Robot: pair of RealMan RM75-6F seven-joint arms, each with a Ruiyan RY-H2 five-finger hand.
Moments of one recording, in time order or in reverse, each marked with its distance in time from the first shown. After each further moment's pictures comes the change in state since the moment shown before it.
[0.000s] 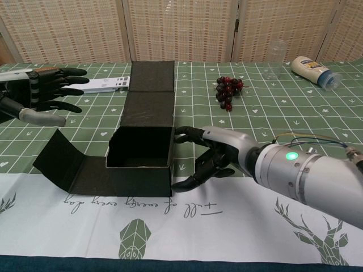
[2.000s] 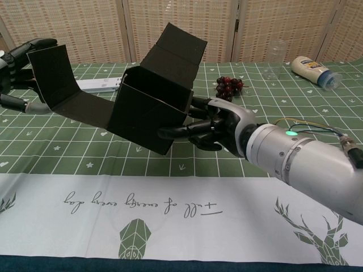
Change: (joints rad) left arm 0.171 -0.326 -0.195 0.278 -0.057 0.285 0.428; right arm -0.158 -0.083 0.211 0.020 -0.109 -0.046 0.281
